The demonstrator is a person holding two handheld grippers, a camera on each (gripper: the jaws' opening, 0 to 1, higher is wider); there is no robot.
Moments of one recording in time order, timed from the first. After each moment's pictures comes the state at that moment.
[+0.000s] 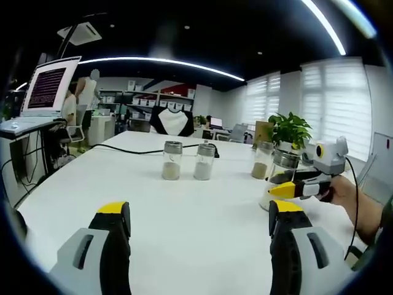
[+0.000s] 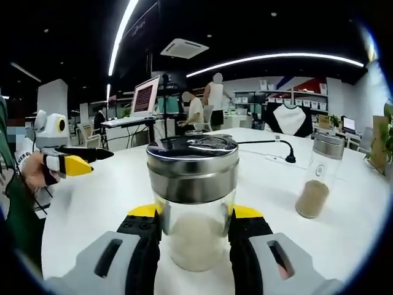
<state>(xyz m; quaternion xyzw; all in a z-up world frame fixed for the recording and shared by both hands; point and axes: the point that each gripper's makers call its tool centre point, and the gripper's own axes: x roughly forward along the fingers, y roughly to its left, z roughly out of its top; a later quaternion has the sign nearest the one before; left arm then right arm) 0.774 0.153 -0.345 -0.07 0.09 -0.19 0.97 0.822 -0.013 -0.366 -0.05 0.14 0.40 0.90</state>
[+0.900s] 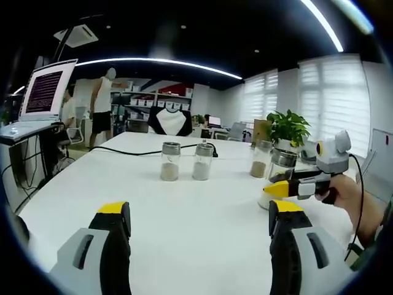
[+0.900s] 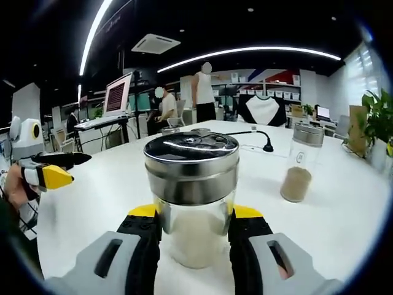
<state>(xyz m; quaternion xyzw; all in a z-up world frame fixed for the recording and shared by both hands) 0.774 0.151 -0.341 -0.06 0.10 -0.20 0.97 0.827 -0.021 -0.368 -0.04 0.17 0.29 0.94</state>
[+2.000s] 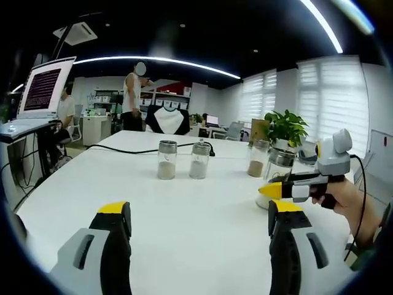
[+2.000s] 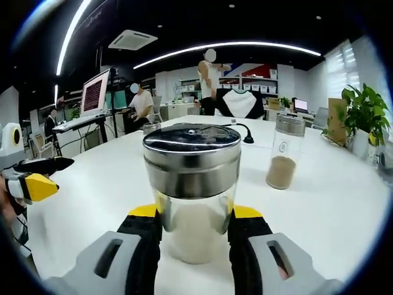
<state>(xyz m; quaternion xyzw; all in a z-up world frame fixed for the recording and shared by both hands) 0.769 0.148 -0.343 -0.06 0.10 -0.20 0.97 0.825 -0.027 -0.373 -0.03 0.19 0.21 0.96</state>
